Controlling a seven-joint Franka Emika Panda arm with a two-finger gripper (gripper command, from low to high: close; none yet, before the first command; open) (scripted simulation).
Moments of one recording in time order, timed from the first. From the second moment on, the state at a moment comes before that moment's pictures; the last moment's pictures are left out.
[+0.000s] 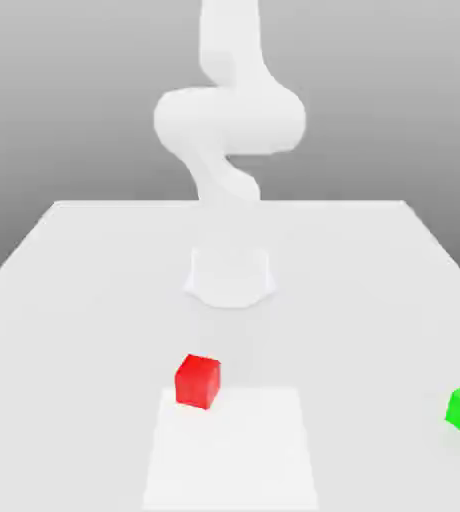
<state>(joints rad) -0.01 -0.74 0.00 -2.37 0.00 2.35 0.82</state>
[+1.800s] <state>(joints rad) 0.34 0.11 0.30 -2.52 -0.08 2.61 1.52</state>
